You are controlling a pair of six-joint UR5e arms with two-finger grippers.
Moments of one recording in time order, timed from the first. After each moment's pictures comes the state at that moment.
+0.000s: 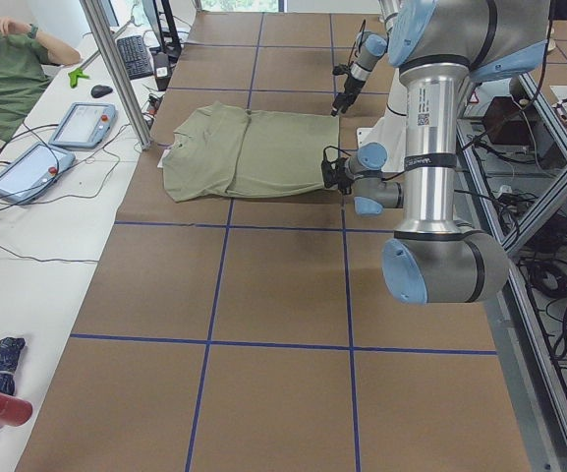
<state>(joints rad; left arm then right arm) -0.14 -1.49 -1.97 -2.58 -1.47 -1.74 -0.06 -1.50 2.07 -1.22 1.12 2.26</state>
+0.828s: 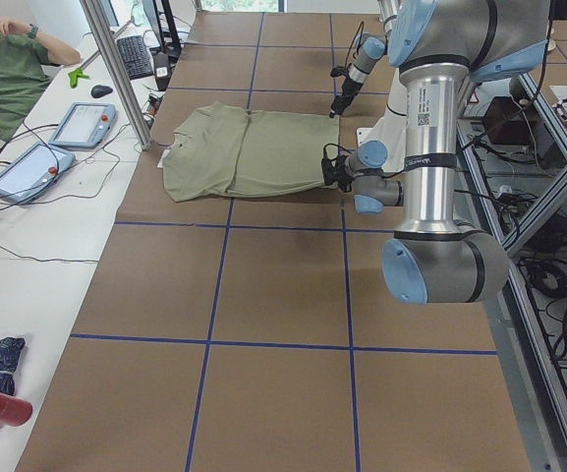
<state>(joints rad) -0.14 -1.49 -1.99 -2.58 -1.47 -1.74 -0.05 -1.49 2.04 -1.22 1.12 2.23</state>
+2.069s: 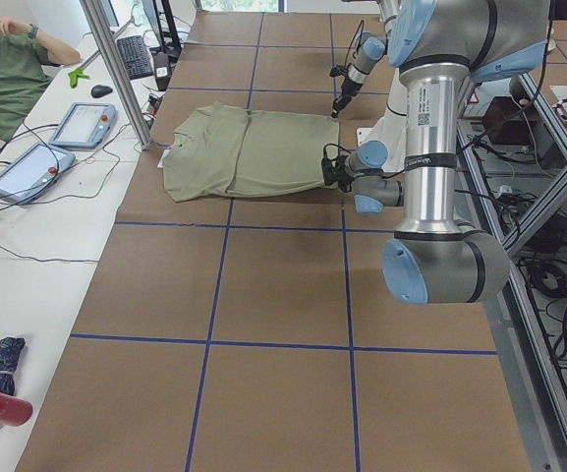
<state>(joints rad) -0.14 -1.48 -1.99 -2.58 -1.47 -1.74 -0.04 -1.46 2.09 -1.35 1.13 2.23</state>
